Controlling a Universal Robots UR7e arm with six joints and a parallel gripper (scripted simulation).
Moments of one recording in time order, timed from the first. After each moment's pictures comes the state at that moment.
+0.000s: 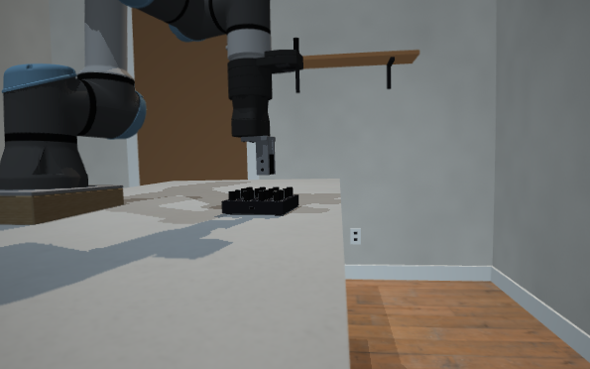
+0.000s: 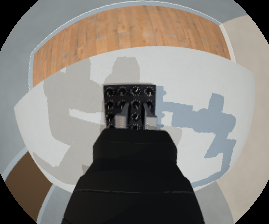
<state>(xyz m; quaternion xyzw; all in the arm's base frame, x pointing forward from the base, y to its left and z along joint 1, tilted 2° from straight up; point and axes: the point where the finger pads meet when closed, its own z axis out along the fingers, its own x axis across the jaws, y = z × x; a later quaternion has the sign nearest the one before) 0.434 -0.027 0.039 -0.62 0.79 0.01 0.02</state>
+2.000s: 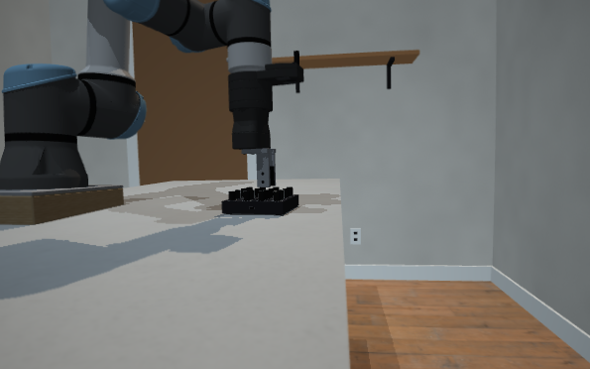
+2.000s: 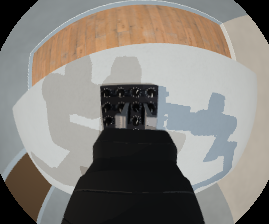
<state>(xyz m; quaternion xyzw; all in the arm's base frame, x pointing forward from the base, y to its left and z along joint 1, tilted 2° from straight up) 0.434 -0.026 0.019 -0.62 0.79 0.01 0.02</state>
